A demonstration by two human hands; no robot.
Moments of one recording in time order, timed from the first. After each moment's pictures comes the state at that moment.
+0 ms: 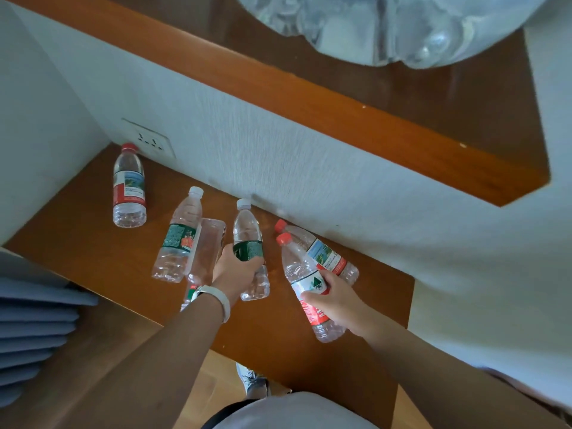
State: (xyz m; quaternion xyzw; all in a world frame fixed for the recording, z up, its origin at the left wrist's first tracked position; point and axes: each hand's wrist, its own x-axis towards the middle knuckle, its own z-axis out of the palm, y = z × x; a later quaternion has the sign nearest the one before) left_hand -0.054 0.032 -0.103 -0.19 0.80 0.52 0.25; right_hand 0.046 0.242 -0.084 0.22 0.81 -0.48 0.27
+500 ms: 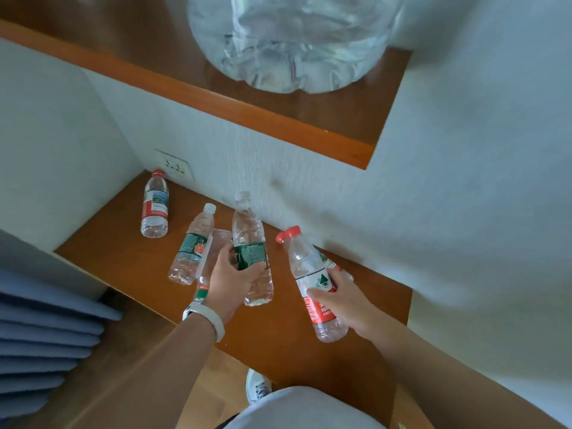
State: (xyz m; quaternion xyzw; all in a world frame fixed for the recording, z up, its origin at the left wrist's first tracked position) left_hand 0.000 0.030 -0.027 -0.15 0.78 0.59 0.15; right_hand 0.067 0.255 -0.030 0.18 0.77 -0.56 0.23
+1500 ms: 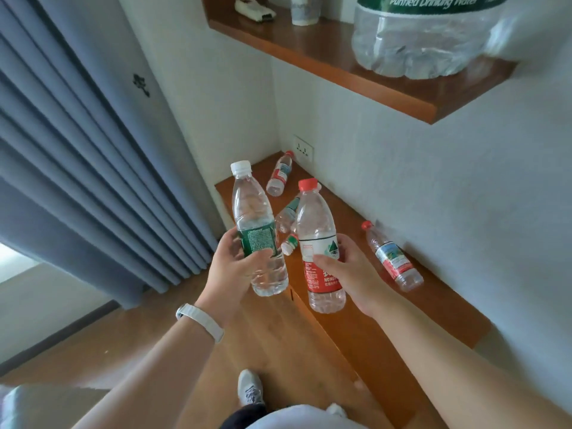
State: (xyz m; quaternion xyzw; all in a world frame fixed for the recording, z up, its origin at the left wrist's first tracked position) left_hand 0.206 -0.047 0.068 -0.23 0.66 0.71 -0.08; right_hand 0.138 0.168 0.054 -0.08 0.70 -0.66 0.26
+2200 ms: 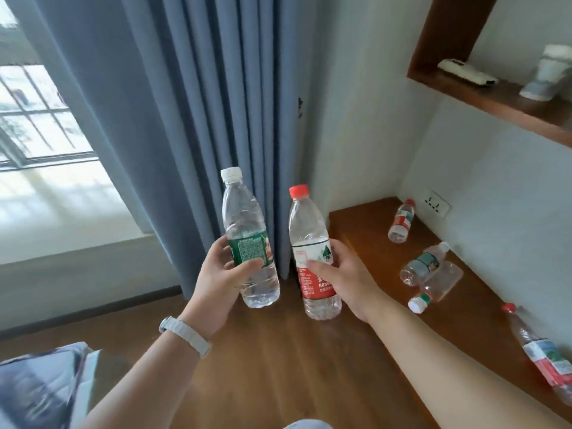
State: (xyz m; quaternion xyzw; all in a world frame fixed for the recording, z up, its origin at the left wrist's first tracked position) left_hand 0.344 -0.374 0.091 -0.25 0.59 0.74 -0.22; right_hand 0.206 -0.188 0.099 -0.22 0.71 -0.60 0.30
